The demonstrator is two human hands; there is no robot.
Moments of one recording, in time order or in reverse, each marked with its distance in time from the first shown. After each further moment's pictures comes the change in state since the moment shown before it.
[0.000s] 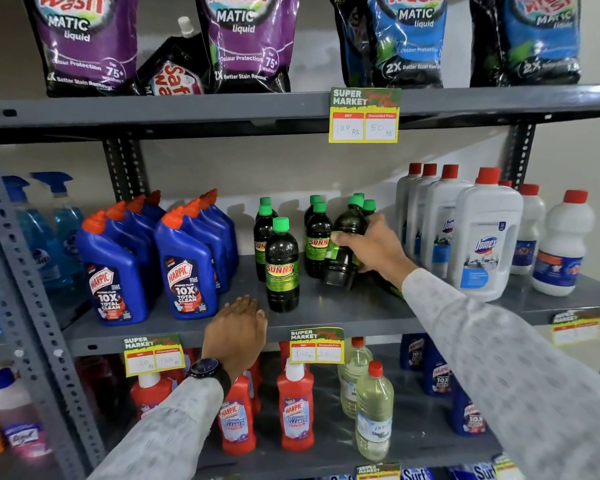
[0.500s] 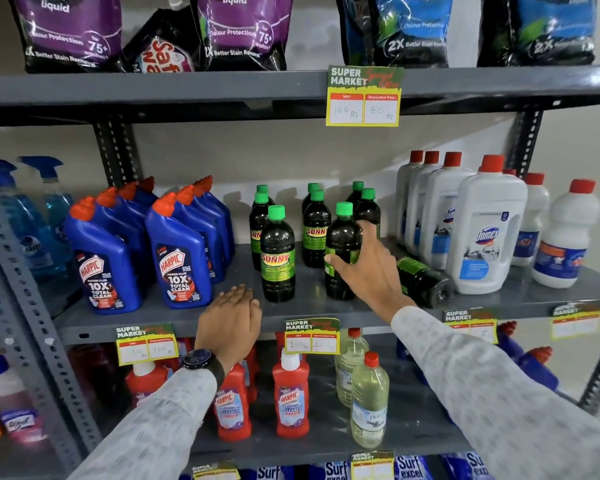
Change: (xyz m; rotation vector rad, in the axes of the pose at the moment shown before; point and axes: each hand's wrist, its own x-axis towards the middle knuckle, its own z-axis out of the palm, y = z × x) left_hand 0.004 0.002 0.006 0.038 0.036 -0.005; right_hand -0.023 0.059 0.025 -0.386 0.230 -0.369
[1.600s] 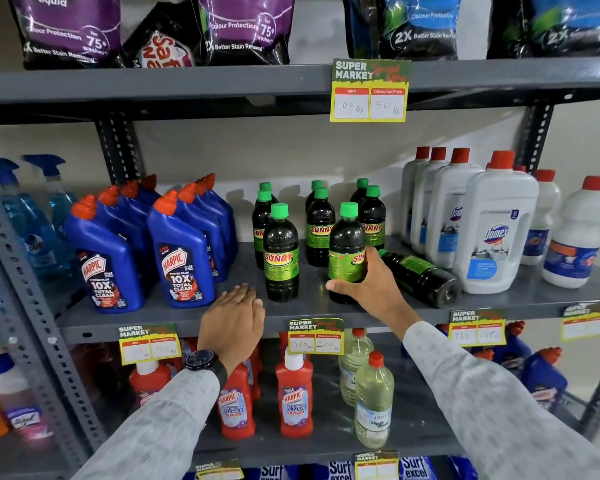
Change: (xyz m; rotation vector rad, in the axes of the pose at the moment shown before) left_hand 0.001 0.002 0.007 -0.003 0.011 0.003; right_hand -0.014 0.031 0.014 0.436 -0.275 0.155
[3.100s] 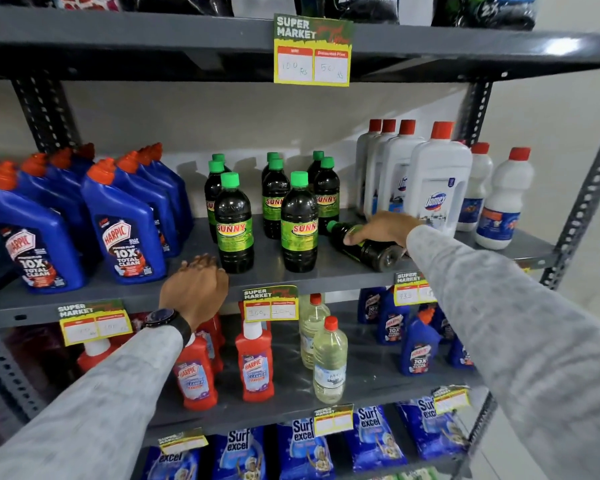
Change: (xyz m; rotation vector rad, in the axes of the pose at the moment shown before) left_hand 0.012 0.011 -0.005 -0.026 -0.177 -0.012; right_hand 0.033 -0.019 -0.114 -0.722 -0.284 0.526
